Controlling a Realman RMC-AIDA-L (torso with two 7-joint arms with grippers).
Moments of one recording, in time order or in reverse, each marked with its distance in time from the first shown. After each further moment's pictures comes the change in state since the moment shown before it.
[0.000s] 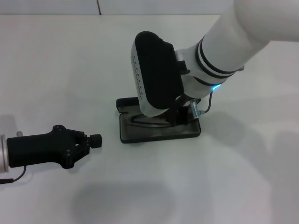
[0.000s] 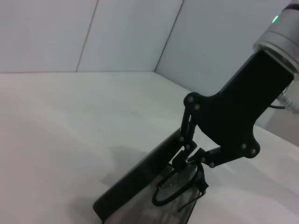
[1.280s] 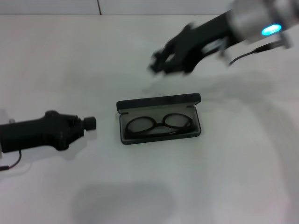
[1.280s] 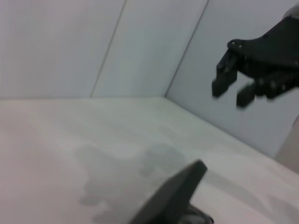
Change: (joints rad) left arm -0.023 0.009 -0.082 0.002 -0.009 0.031 -0.056; right arm -0.201 -0.007 0.663 -0.055 0.310 -0.224 -0.062
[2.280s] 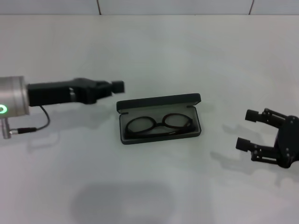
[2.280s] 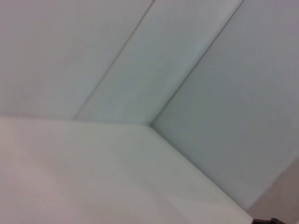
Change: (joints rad) left arm -0.165 -0.029 -0.004 0.057 0.001 -0.010 -0.400; right arm -0.519 -0.005 0.484 0.676 0.379 -0.271 -1.076
